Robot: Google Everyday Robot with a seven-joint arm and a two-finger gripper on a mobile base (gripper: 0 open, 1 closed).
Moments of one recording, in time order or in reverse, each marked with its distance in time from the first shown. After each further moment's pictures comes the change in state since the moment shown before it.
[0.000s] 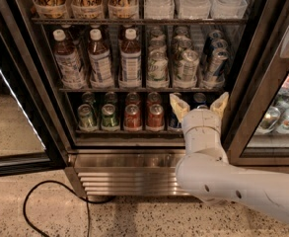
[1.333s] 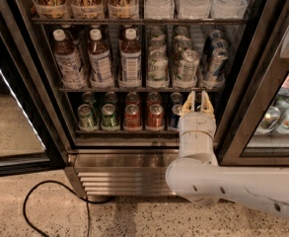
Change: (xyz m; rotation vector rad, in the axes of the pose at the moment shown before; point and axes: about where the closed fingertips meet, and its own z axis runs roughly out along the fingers) arm 0.014 0.000 0.009 0.084 -0.078 -0.039
